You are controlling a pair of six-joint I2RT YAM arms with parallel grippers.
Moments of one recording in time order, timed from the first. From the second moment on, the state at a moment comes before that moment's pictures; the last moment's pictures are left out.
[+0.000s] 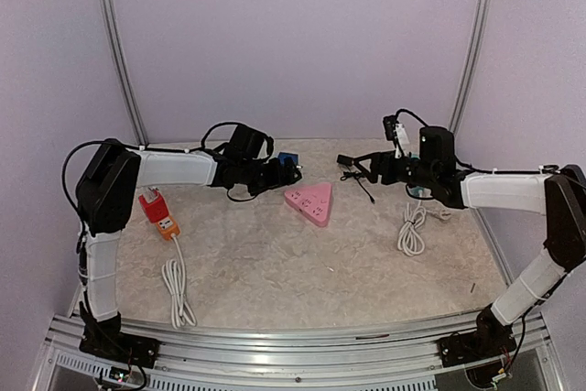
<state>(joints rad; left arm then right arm) -0.63 2.14 1.55 -0.06 0.17 -0.64 0.40 1.54 0.89 0.36 -0.35 0.25</state>
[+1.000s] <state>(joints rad) -0.61 0.82 0.96 -0.62 -0.51 -0.81 1.23 2.19 1.54 0.15 -0.19 0.29</state>
